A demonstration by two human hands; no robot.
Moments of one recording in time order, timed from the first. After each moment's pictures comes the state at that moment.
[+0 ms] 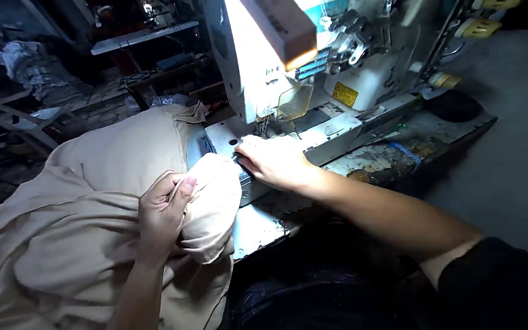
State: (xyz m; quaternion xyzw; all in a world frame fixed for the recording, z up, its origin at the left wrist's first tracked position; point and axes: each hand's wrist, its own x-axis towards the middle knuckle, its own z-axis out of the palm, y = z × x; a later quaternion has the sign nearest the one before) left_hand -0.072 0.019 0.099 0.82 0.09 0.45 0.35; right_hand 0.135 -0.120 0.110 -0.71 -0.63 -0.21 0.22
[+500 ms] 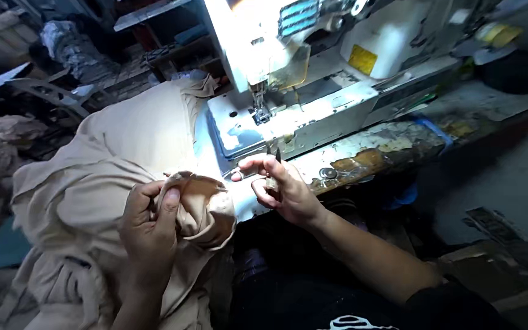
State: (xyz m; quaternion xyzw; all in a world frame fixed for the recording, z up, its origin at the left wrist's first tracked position) left_hand -0.120 -0.059 0.096 0.81 0.21 0.50 0.25; right_hand 0.073 -0.171 0.046 -0.27 -0.37 0.45 0.76
